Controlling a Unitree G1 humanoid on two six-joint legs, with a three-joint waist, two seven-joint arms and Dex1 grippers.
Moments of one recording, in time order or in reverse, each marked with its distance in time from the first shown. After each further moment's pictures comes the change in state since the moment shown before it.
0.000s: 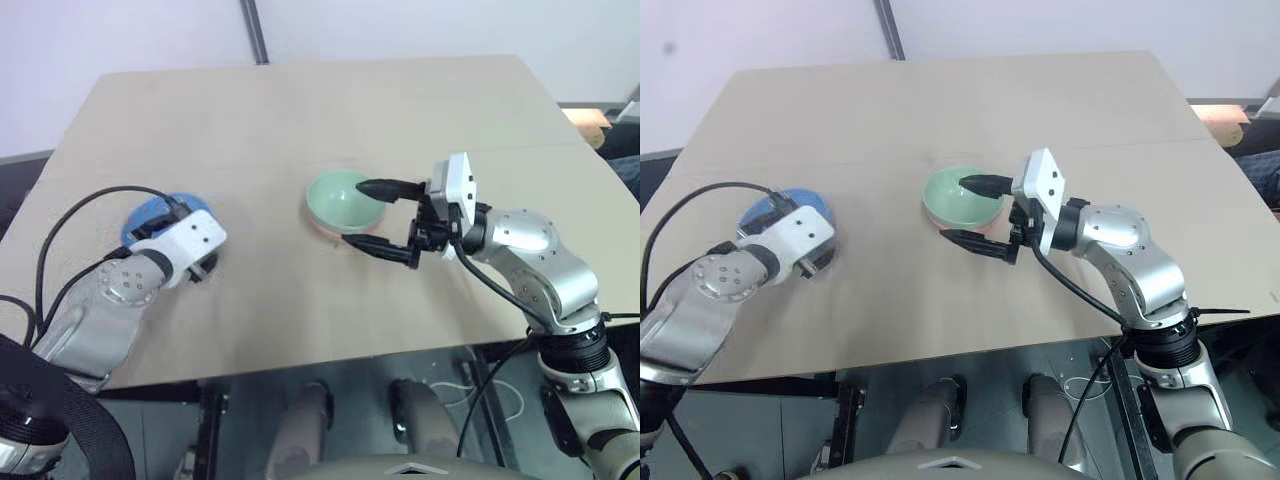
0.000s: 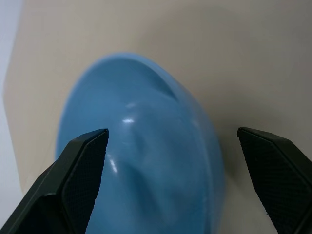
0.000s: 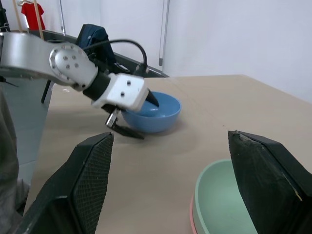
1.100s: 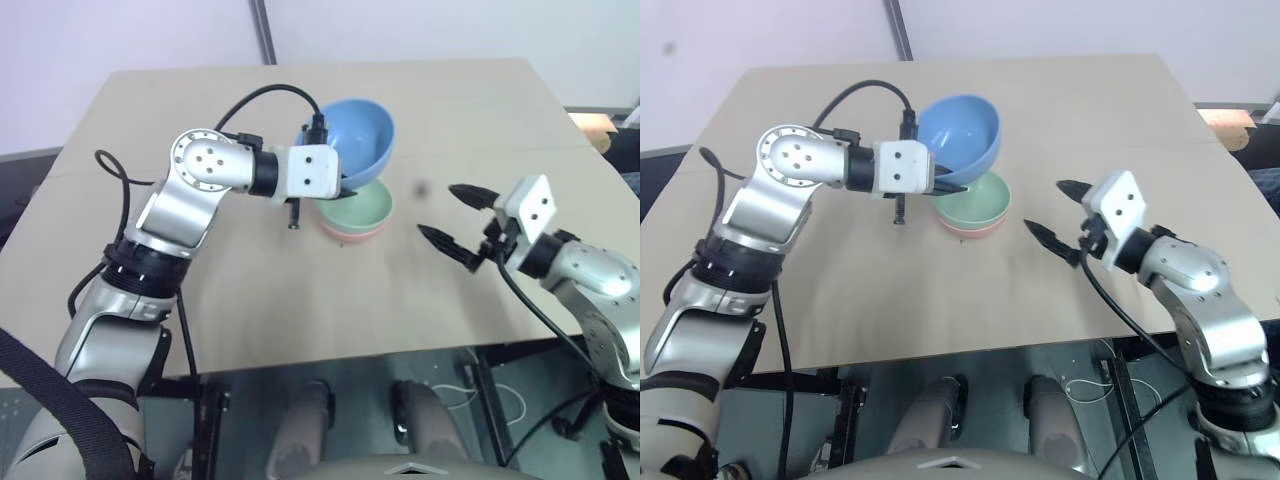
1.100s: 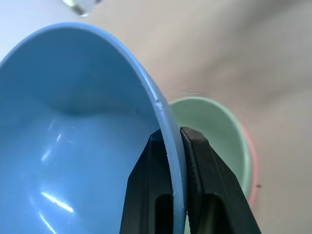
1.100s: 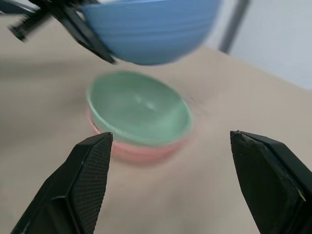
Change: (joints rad) left arm -0.779 -0.357 -0.227 0.493 -0.092 -0.768 -0.793; right arm 0.431 -0.233 -0.318 -0.285 -0.058 0.099 -0.265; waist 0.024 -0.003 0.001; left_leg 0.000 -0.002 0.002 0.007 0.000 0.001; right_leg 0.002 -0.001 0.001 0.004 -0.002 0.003
